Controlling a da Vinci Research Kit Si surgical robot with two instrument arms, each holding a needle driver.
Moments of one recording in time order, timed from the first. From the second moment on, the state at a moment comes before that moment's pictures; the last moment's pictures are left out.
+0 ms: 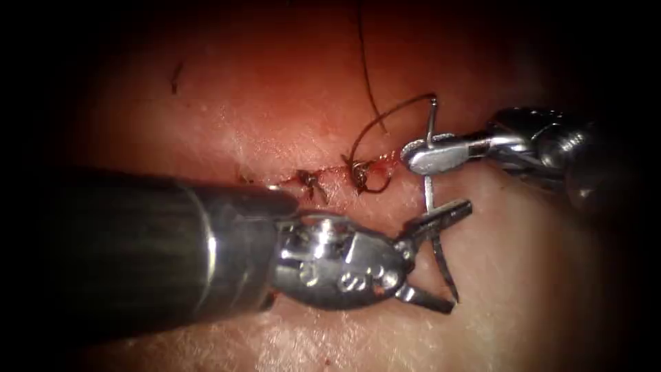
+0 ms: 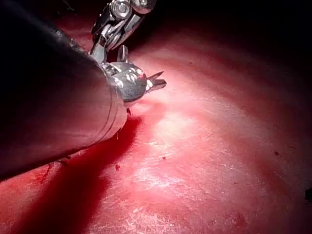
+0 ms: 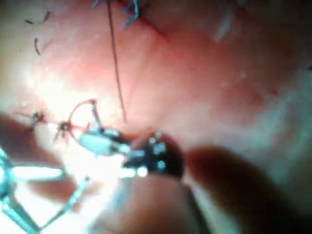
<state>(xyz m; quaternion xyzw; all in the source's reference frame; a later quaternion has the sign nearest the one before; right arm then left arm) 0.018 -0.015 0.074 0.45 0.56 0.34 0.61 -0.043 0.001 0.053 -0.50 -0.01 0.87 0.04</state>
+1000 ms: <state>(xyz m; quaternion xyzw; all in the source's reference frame) 0.017 -0.010 0.073 0.23 0.68 0.20 0.67 -0.038 0.007 0.063 -0.40 -0.15 0.87 0.23</state>
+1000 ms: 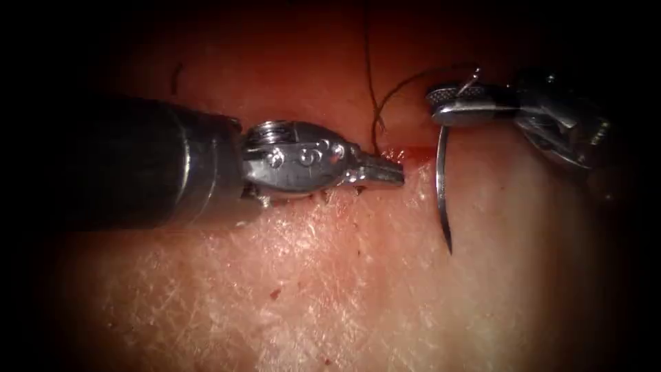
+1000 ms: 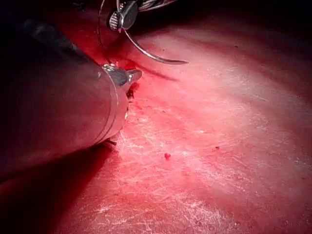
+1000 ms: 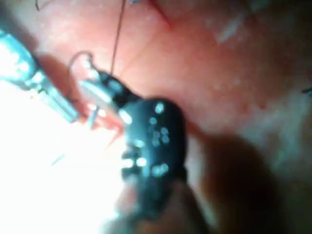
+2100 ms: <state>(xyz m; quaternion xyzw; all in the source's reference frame) 0.019 -0.008 0.076 0.03 0.70 0.09 0.71 -0.036 0.006 0.072 -0.32 -0.16 0.92 0.18</state>
